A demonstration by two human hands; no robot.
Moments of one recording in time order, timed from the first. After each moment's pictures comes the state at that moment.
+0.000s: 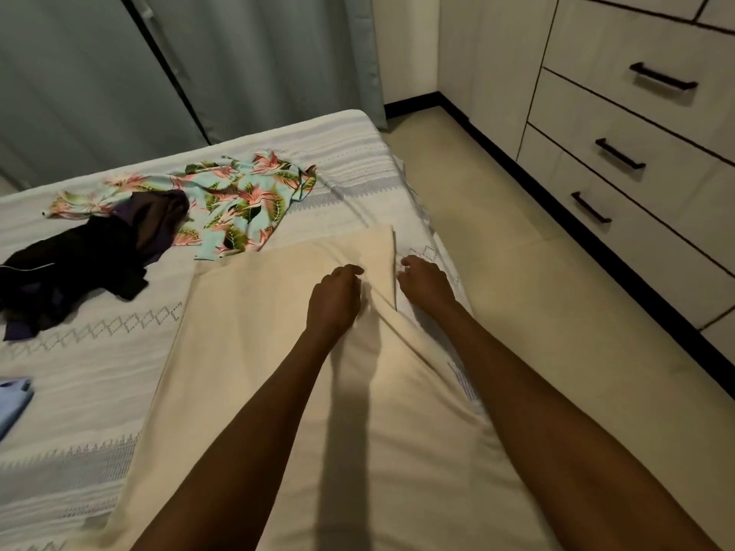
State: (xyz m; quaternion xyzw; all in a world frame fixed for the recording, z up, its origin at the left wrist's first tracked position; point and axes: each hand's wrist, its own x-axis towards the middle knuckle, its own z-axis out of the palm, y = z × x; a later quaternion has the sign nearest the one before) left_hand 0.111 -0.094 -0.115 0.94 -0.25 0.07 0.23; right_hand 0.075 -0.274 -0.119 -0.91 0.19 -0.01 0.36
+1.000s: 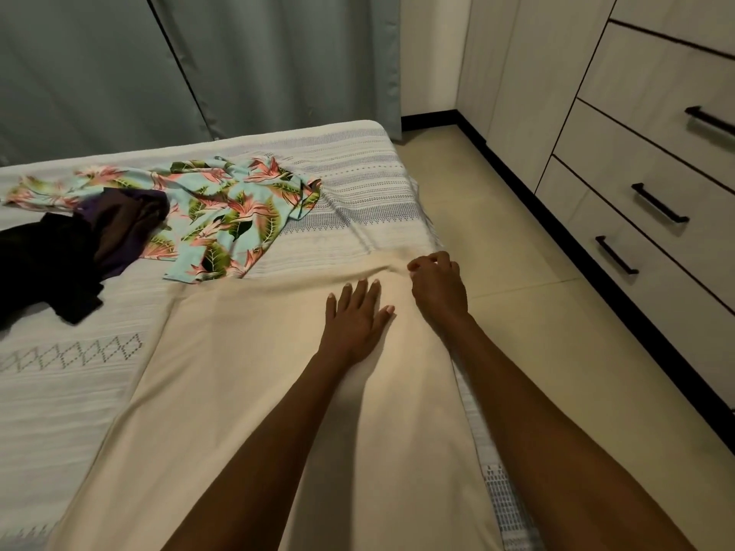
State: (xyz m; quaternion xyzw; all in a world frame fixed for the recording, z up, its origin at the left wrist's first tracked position) left_hand 0.187 -0.142 -0.164 0.96 -0.24 -0.06 0.15; right_hand 0.186 -0.321 -0.151 -0.95 0.18 -0.13 0.24
